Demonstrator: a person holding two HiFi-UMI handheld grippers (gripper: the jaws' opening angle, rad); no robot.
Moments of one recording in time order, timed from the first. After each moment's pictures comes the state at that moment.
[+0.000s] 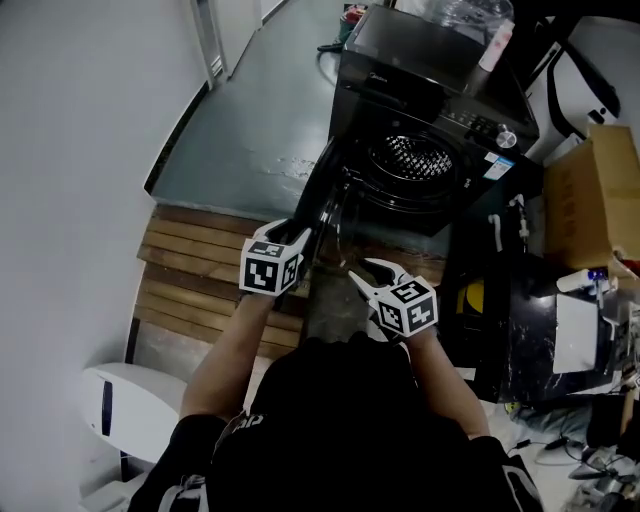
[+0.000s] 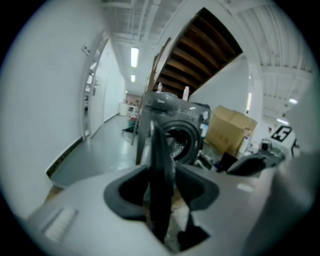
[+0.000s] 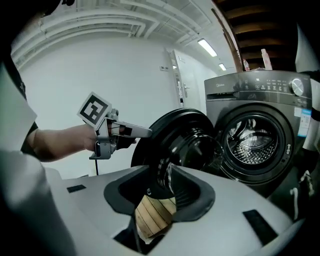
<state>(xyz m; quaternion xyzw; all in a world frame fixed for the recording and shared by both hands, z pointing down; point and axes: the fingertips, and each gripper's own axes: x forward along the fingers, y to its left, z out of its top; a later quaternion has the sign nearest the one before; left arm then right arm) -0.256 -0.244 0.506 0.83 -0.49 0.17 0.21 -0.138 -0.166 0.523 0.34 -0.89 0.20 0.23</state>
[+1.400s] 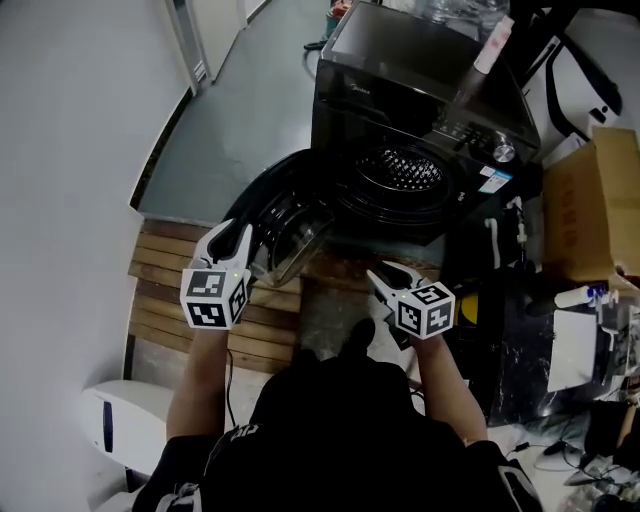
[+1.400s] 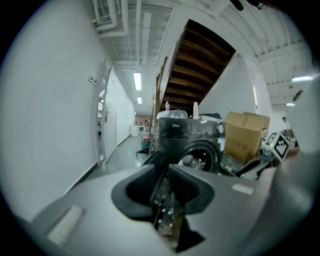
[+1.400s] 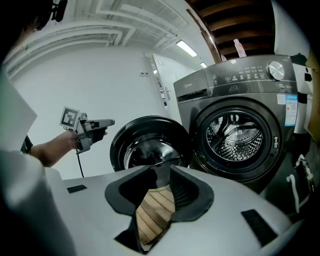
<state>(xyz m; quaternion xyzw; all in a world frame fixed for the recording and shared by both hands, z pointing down) -0.315 -0.298 0.432 0.81 -0.57 0.13 0.09 -0.057 -0.252 0.525 0.39 -0.87 0.25 0.19</state>
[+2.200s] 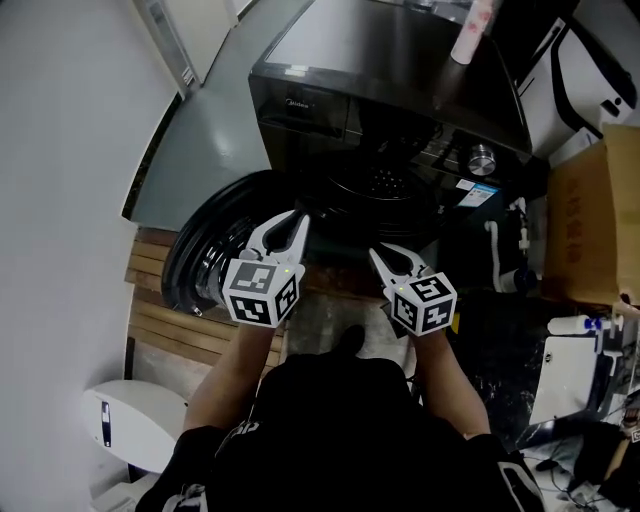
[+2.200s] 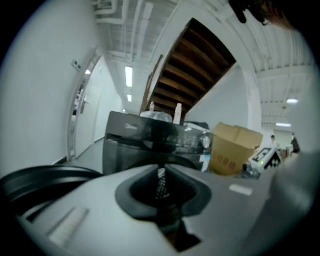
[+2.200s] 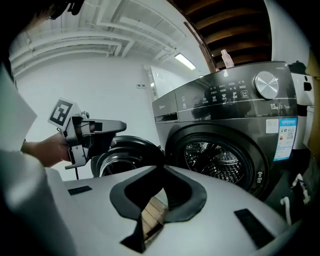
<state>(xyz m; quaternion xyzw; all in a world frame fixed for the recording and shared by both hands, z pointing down) -0.083 -0.395 0.411 0.85 -0.50 0.07 0.14 0.049 -0.363 0.487 0.41 -0.88 0.20 0.15</state>
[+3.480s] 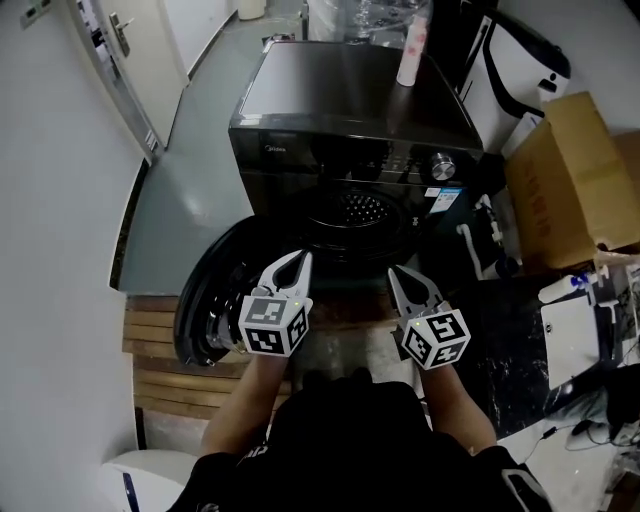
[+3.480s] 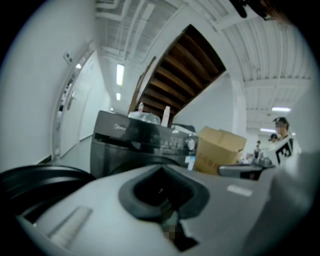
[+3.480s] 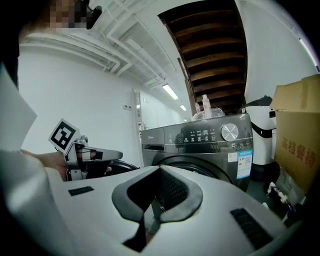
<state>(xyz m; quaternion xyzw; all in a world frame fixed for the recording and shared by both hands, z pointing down) -0.072 -0.375 0.405 0.89 -0.43 0.05 0.14 0.079 -0.319 0.411 0.56 -0.82 0.10 0.05</state>
